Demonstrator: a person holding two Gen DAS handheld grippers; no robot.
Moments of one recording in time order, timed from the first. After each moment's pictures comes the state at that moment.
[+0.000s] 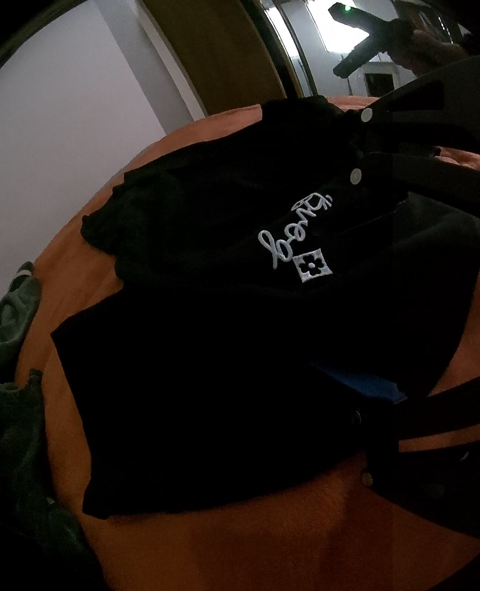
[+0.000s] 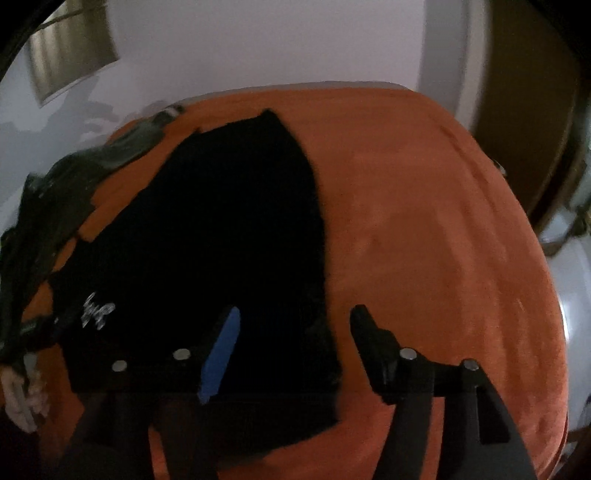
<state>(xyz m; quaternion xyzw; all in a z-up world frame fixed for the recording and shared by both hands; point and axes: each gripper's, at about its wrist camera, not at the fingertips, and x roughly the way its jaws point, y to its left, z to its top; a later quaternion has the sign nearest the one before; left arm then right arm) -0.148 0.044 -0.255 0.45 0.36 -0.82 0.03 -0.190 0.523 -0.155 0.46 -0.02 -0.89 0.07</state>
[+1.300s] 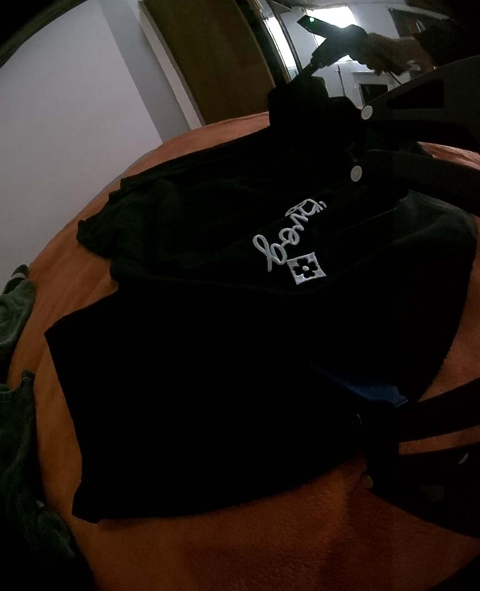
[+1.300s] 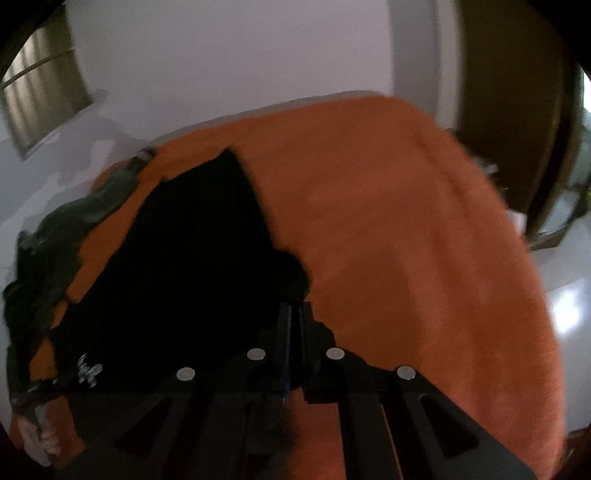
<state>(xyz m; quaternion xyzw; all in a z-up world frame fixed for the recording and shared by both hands) -0.142 0.038 -0.257 0.46 0.37 -0.81 0.01 -0.263 0.618 -0.109 0.43 -0.07 -0.90 0.03</state>
